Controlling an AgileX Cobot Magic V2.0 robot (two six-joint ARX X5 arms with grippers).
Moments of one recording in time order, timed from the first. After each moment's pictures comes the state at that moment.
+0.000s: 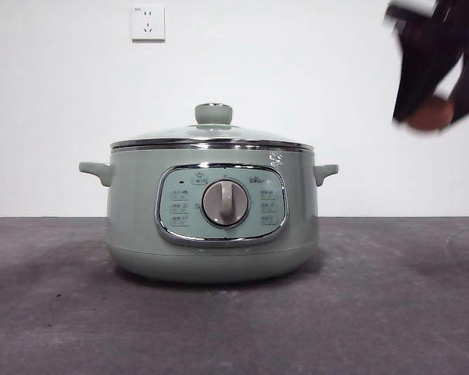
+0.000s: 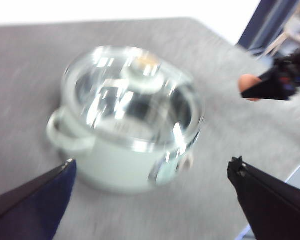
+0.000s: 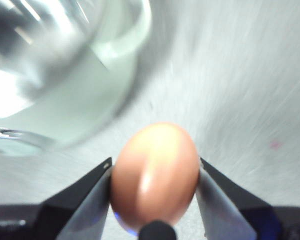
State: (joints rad) left arm -0.04 0.68 0.84 -0.63 0.67 0.03; right arm 0.34 1.15 0.99 -0.68 -0.08 0.03
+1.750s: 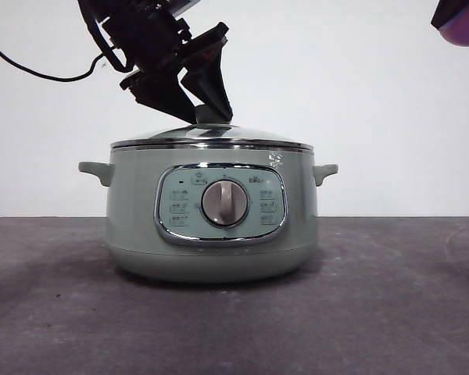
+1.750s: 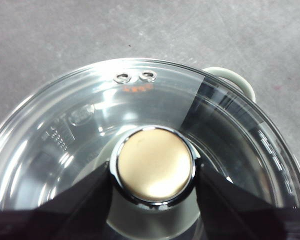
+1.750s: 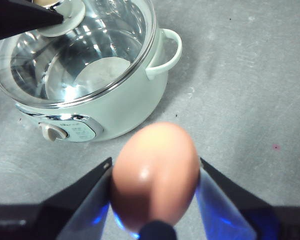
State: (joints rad) left arm -0.52 1.66 1.36 -0.37 0.19 0.08; right arm 0.34 0.88 0.99 -0.81 -0.16 0.03
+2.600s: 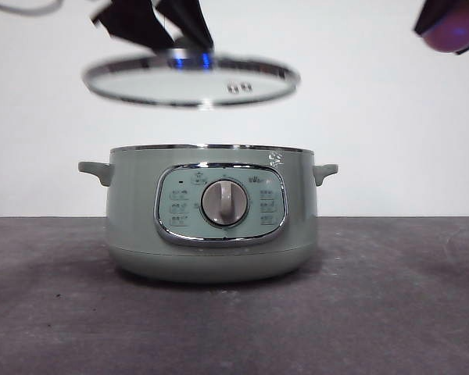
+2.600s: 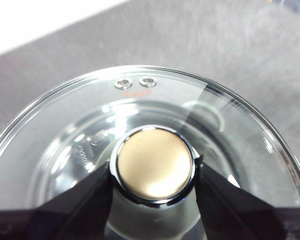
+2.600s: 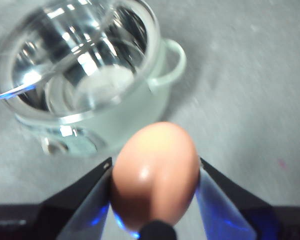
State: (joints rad) left arm -0.52 1.43 1.36 -0.46 0.18 0.07; right arm 0.36 0.94 0.99 -0.71 -0.16 0.03
